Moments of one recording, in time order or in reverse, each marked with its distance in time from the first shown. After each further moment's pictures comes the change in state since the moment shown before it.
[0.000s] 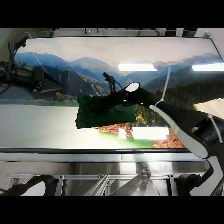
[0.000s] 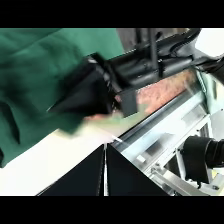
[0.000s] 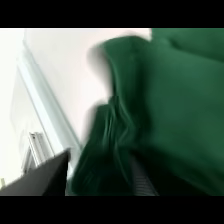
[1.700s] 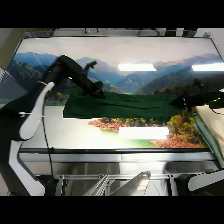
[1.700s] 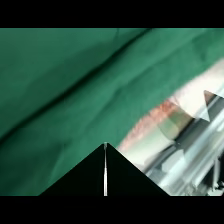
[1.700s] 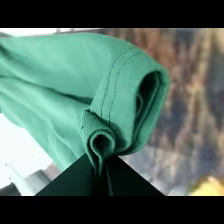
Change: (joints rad) left arm -0.454 -0.782 0.480 0.122 -0.153 -0.138; right arm -1.061 0.105 -0.229 -0.411 0.506 -0.022
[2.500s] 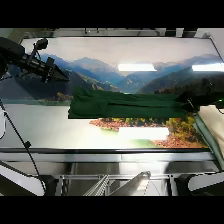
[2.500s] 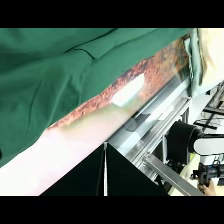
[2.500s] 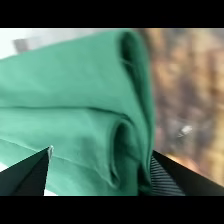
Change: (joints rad) left arm 0.431 0.163 0.106 -0.171 0.371 0.035; right arm -0.022 0.021 -0.005 -0.146 -0.150 0.099
